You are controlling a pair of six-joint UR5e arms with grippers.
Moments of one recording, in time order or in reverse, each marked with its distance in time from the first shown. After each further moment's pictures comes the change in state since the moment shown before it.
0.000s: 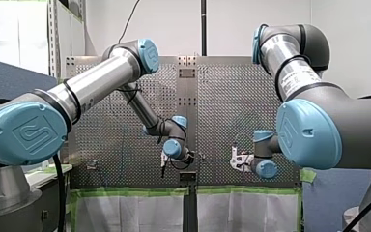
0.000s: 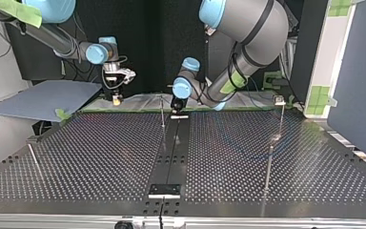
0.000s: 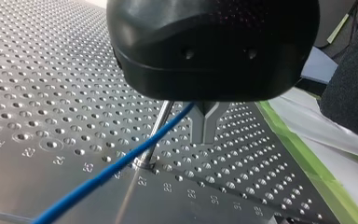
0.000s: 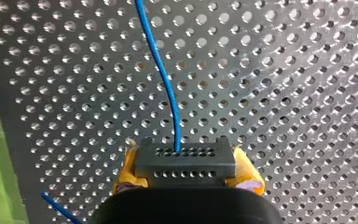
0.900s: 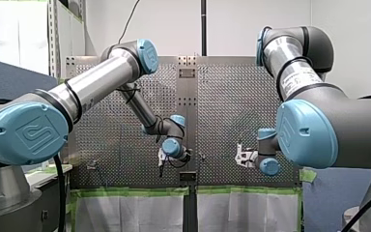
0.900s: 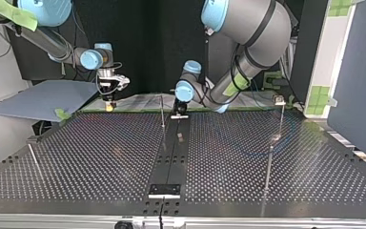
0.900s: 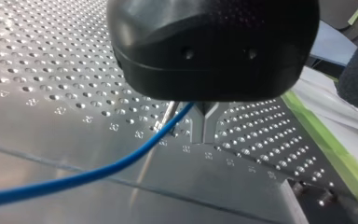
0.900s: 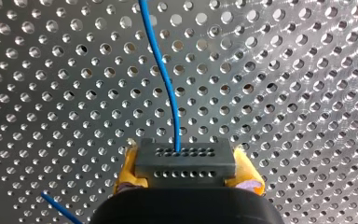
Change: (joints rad) left arm 0.021 0.001 0.012 0.002 -0.038 -0.038; right arm -0.038 0.013 -0.064 0.013 0.007 -0.001
